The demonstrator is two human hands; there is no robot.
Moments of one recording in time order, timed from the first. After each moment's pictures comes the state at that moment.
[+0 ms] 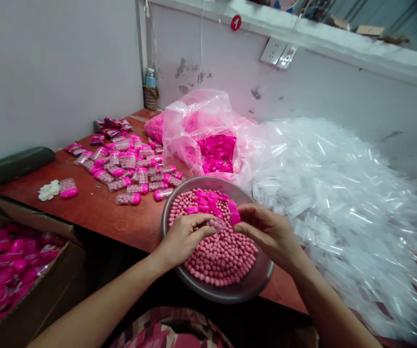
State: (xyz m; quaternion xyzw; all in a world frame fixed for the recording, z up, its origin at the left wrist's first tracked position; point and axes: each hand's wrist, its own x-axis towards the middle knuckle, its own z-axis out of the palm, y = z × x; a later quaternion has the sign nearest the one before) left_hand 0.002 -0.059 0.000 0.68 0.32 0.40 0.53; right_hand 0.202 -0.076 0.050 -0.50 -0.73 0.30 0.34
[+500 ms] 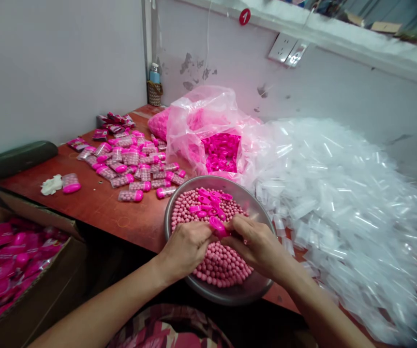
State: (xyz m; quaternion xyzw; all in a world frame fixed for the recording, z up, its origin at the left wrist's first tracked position) left_hand -0.001 -0.071 -0.008 0.80 0.33 0.38 0.33; right_hand 0.177 -0.081 0.050 -0.42 -0.88 0.09 0.19
